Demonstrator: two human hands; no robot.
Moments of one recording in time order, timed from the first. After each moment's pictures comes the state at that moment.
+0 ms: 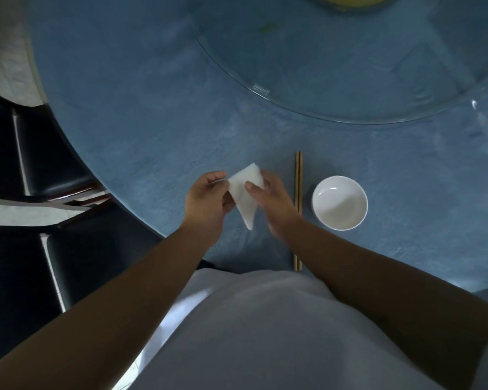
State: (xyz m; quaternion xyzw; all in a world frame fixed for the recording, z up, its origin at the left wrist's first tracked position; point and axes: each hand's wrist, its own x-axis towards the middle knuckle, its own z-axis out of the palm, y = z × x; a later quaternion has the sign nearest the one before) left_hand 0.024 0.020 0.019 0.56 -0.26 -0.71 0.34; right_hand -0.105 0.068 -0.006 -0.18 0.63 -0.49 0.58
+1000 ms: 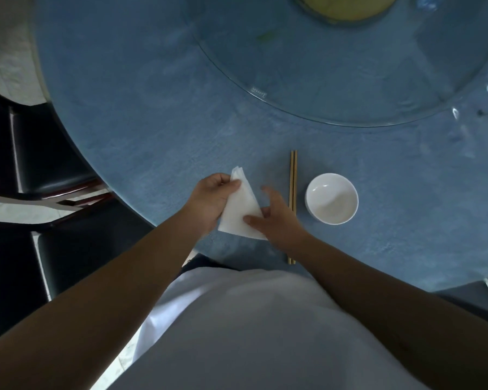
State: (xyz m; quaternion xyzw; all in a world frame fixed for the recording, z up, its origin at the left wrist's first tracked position) left_hand 0.023 0.021 0.023 0.58 -0.39 -0.70 0.18; right_hand -0.107 0.118 0.003 -0.33 0.70 -0.32 0.55
